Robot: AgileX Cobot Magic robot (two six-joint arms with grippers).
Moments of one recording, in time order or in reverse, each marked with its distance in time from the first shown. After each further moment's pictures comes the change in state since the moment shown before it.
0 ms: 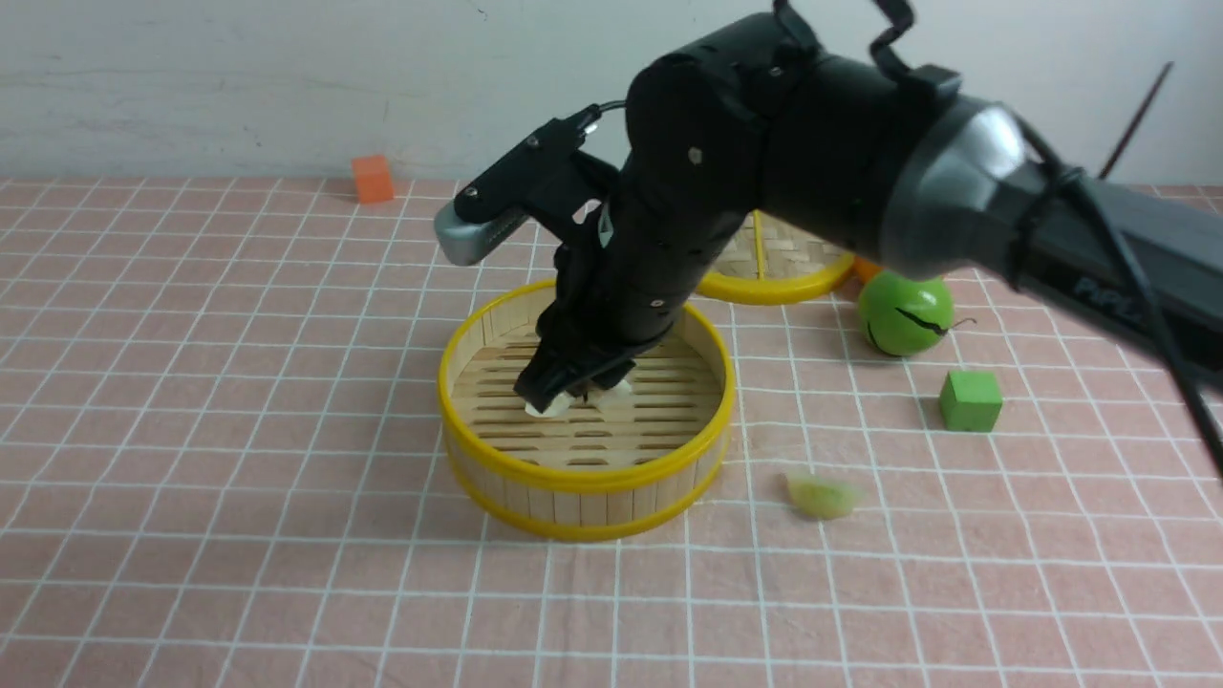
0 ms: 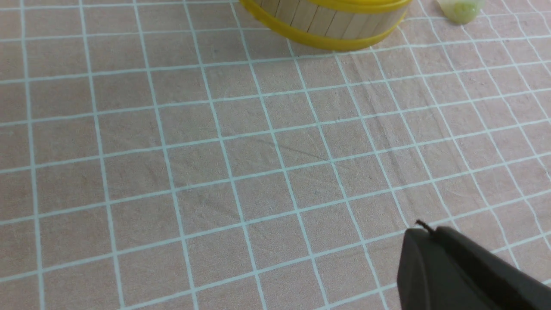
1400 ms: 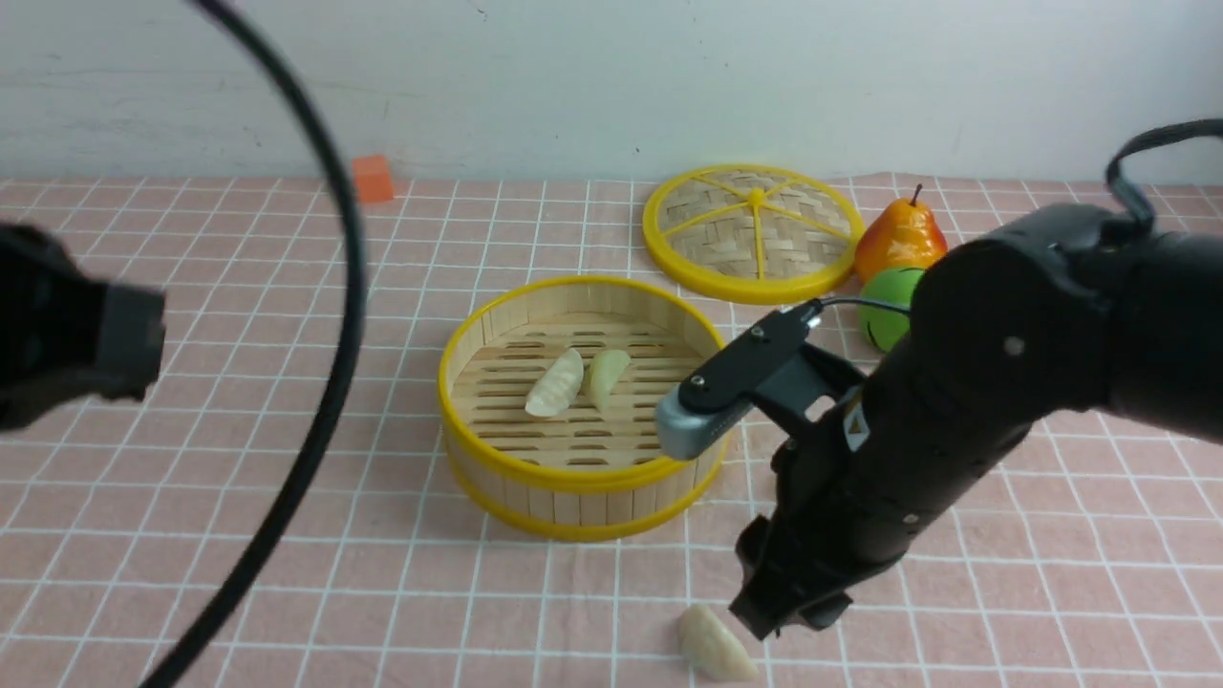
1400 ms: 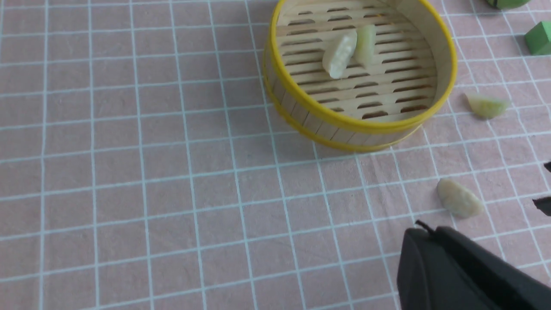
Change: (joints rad) right arm -0.062 -0.438 0.785 0.136 -0.147 0.016; left arm 0.000 0.498 -0.532 0.134 0.122 -0.087
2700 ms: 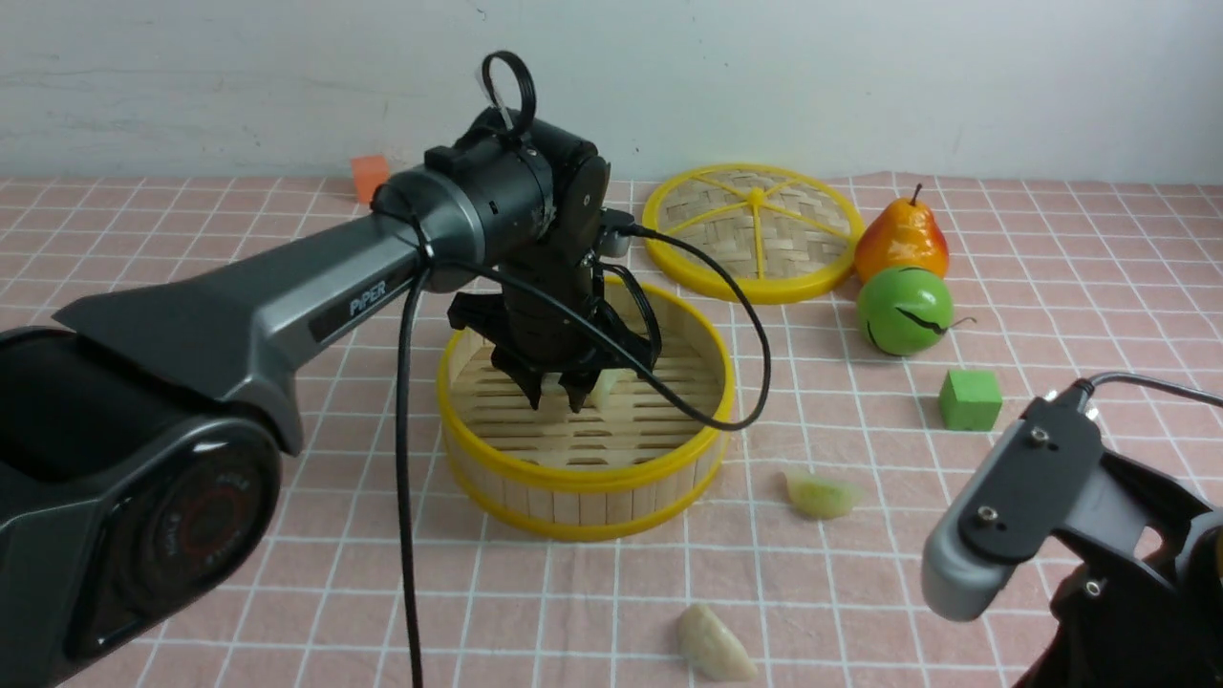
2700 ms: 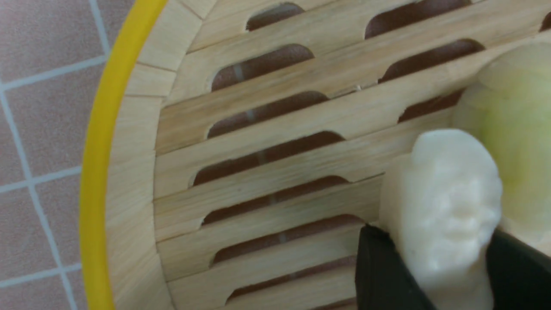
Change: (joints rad) right arm 0.000 -0.521 0.299 0.006 0.200 -0.019; left arm -0.001 1.439 -0.967 0.026 0.063 0.117
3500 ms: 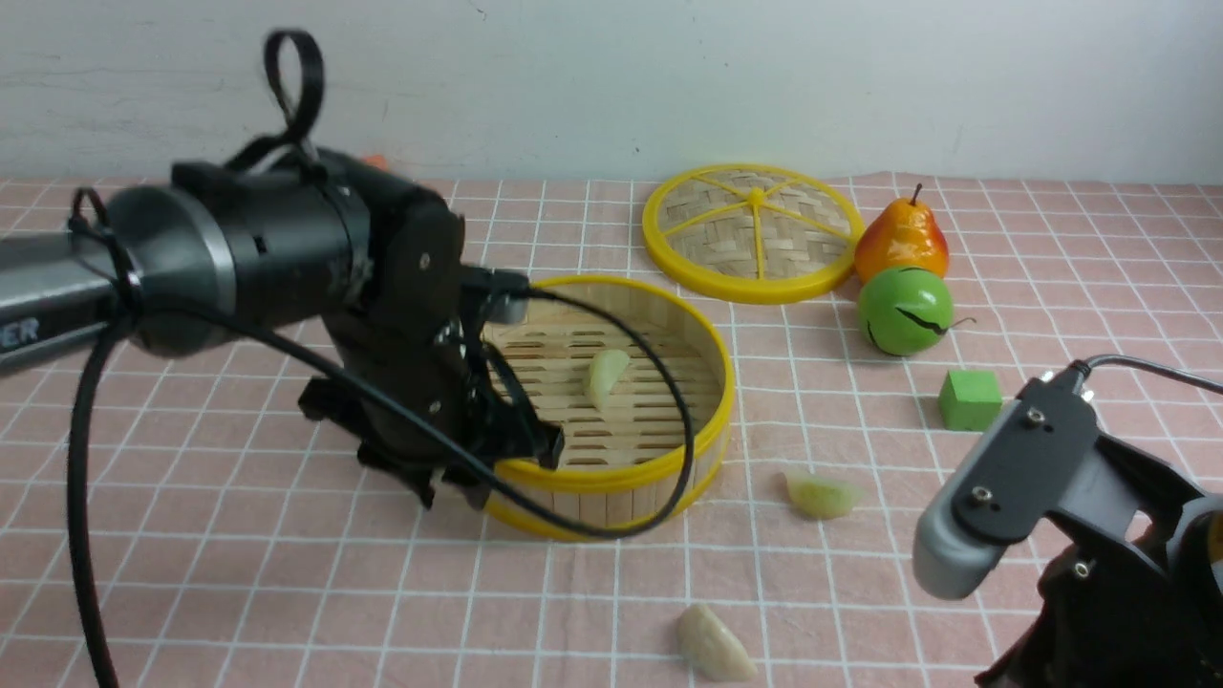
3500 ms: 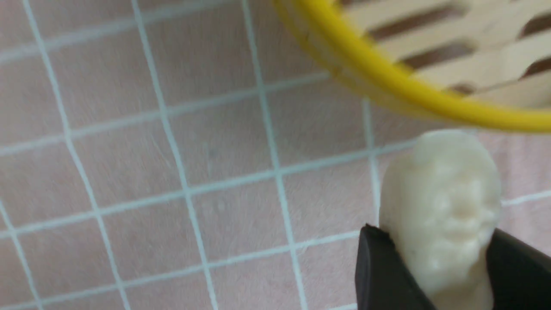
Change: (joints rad) right arm 0.000 0.000 0.000 0.003 -0.051 0.000; left arm 0.000 -0.536 0.658 -0.051 -0.131 -0.029
